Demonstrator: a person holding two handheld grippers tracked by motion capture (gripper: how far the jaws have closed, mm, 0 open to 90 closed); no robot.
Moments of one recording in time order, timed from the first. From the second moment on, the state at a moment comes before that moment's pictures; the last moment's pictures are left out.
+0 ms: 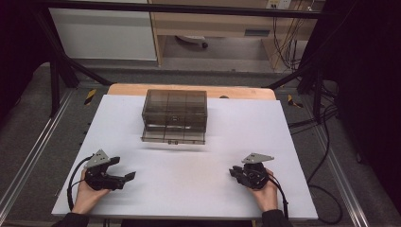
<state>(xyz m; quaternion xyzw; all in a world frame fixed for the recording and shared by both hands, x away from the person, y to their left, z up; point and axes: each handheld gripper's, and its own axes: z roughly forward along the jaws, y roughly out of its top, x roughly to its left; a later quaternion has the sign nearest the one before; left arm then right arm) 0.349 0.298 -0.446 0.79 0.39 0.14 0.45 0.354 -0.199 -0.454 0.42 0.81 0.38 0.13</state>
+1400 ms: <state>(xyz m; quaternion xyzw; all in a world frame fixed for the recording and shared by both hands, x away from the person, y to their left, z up) 0.349 0.298 -0.446 0.79 0.39 0.14 0.45 0.355 -0.205 -0.447 0.43 0.80 0.39 0.13</state>
